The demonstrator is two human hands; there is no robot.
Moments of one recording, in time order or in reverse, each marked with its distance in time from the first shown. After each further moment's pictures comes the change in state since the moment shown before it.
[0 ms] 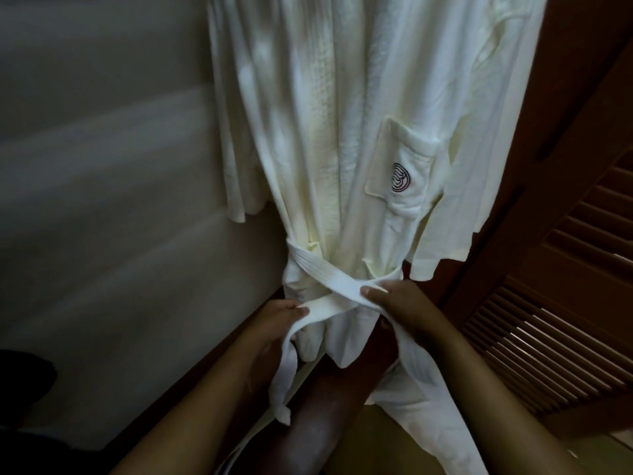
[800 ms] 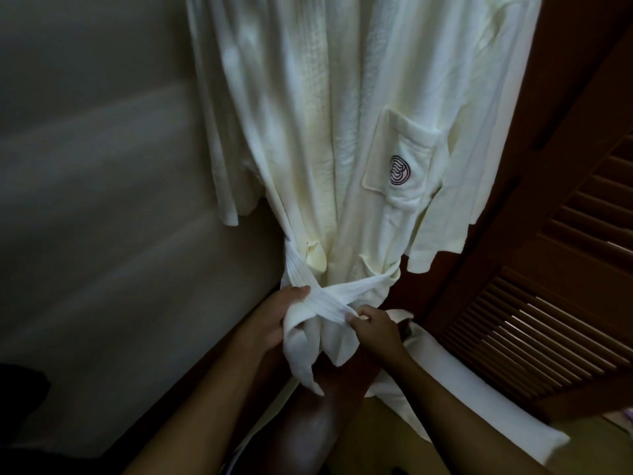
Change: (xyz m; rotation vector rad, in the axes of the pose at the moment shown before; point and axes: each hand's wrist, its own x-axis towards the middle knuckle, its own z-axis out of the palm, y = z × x) left_hand 0.000 0.018 0.002 -0.626 -0.239 -0.155; right_hand 0.026 0.077 0.076 -0.241 0.171 0.162
